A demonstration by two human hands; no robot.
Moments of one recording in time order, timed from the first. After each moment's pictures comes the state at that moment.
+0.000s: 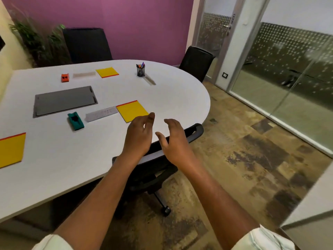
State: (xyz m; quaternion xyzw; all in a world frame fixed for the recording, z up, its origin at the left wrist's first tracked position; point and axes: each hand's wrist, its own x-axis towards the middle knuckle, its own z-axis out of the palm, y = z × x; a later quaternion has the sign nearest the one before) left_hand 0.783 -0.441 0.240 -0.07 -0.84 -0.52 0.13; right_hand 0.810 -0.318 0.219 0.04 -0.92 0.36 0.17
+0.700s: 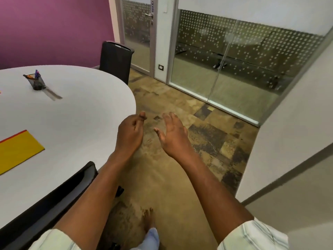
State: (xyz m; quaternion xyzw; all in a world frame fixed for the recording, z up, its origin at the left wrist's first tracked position) left_hand 0.645 -0.046 0.209 -0.22 -0.82 -0.53 0.07; right_hand 0.723 0.081 0.207 -0.16 -0.94 0.24 0.17
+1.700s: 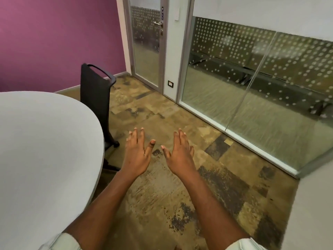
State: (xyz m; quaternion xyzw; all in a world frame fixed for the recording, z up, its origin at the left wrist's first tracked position) left_hand 0.224 0.368 0.139 -0.21 -0.92 -0.33 0.04; right_hand 0.291 0.512 0.147 -0.18 -0.95 0.25 0.09
